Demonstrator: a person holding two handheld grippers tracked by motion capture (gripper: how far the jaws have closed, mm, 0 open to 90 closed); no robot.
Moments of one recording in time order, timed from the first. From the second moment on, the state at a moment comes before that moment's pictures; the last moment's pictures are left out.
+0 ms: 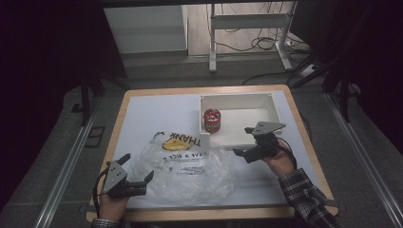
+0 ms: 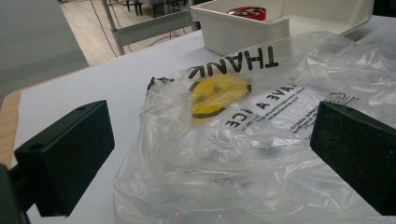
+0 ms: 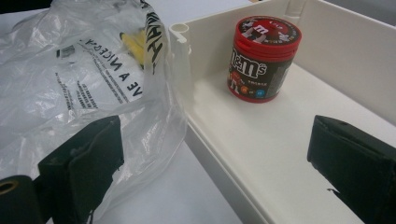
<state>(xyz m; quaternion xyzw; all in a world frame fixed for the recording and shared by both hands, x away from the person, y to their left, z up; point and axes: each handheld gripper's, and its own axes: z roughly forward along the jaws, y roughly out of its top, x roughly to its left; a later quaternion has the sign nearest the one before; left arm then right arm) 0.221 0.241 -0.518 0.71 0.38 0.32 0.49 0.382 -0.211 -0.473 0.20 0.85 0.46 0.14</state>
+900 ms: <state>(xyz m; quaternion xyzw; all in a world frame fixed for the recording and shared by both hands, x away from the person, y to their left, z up) 0.221 0.240 -0.518 0.71 0.38 0.32 0.49 0.353 -0.241 -0.477 0.21 0.84 0.47 0.16</state>
